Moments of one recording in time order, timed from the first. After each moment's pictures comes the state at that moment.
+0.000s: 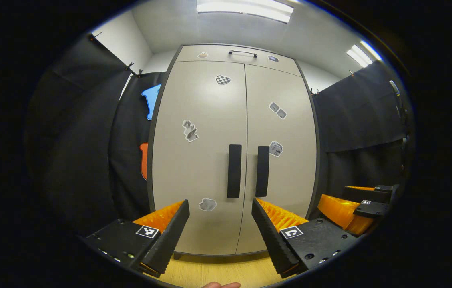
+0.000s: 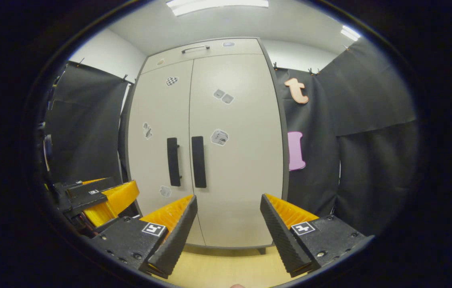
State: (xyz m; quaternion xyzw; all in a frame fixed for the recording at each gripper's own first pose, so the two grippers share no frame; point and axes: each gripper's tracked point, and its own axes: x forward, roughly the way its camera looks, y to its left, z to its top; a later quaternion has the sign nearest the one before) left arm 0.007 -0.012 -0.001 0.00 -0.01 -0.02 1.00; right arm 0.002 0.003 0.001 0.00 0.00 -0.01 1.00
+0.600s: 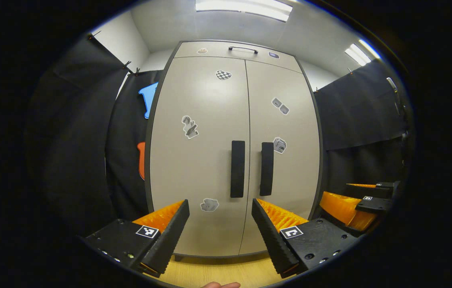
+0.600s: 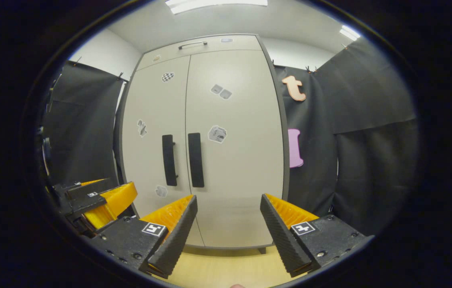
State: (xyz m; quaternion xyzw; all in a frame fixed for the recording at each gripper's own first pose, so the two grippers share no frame) left arm 0.021 0.000 -0.009 0.01 0.00 -0.03 1.00; right arm 0.023 0.005 0.001 0.00 0.00 -0.03 1.00
